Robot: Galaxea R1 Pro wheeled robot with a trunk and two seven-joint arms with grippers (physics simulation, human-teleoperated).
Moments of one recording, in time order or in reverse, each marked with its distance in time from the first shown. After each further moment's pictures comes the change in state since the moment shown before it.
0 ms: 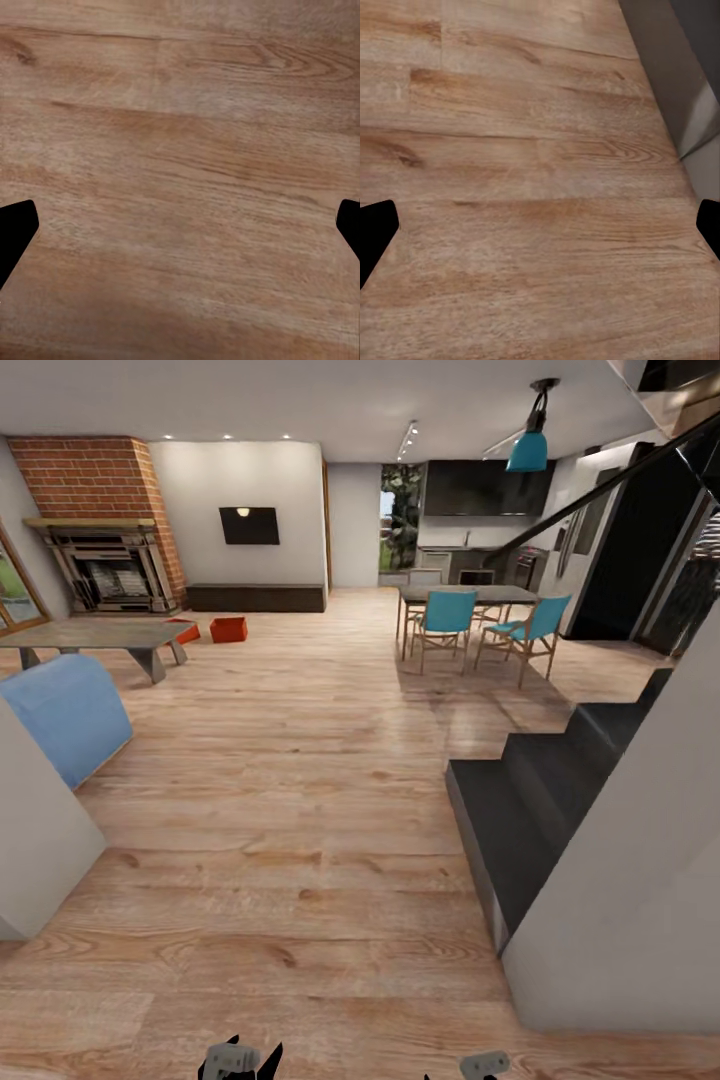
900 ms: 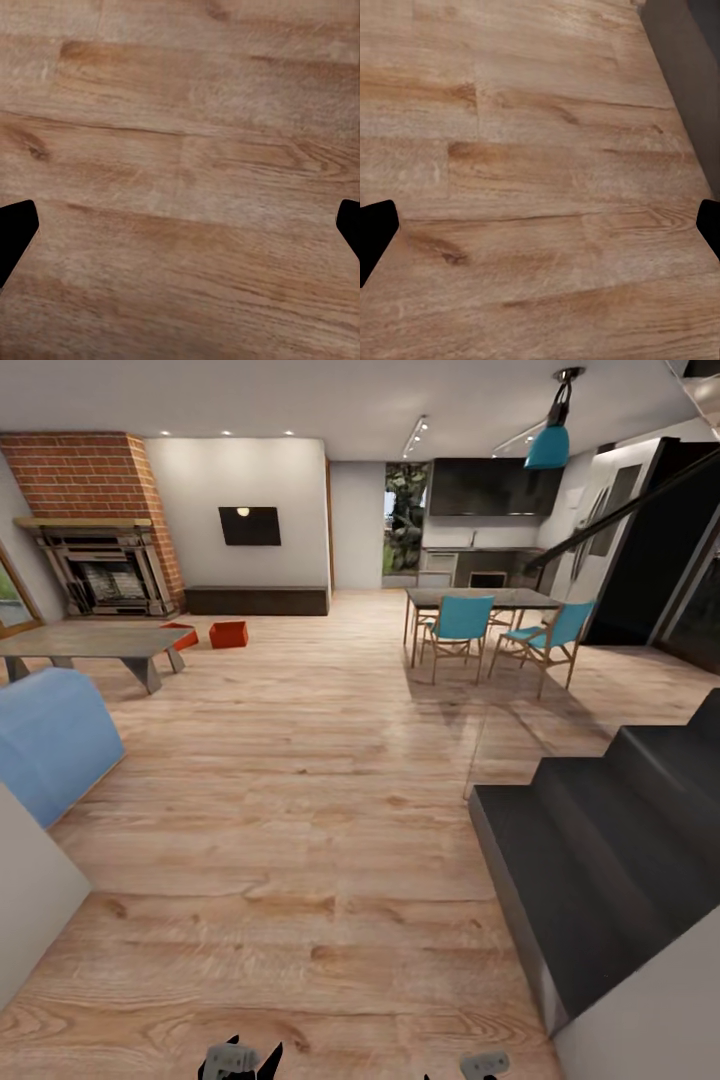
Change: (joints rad) left arm 0.000 0.000 0.000 0.000 0.000 0.000 0.000; right arm 0.000 0.000 0.000 0.000 0.000 0.000 0.000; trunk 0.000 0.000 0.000
